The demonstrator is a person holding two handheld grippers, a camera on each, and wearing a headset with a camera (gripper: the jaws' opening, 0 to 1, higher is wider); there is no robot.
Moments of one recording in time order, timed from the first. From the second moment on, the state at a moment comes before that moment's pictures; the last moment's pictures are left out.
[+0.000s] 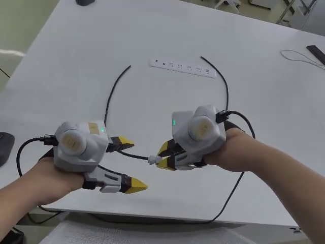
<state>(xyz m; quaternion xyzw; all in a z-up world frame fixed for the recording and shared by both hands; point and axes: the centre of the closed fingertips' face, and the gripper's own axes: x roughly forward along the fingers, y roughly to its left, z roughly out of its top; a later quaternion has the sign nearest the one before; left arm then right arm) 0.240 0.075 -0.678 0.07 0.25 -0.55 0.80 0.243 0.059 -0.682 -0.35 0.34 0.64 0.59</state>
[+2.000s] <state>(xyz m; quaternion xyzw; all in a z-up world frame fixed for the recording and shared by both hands) 0.230 0.043 -0.670 0.08 0.23 -0.60 0.76 0.226 0.048 -0.677 -0.24 0.30 0.66 0.64</state>
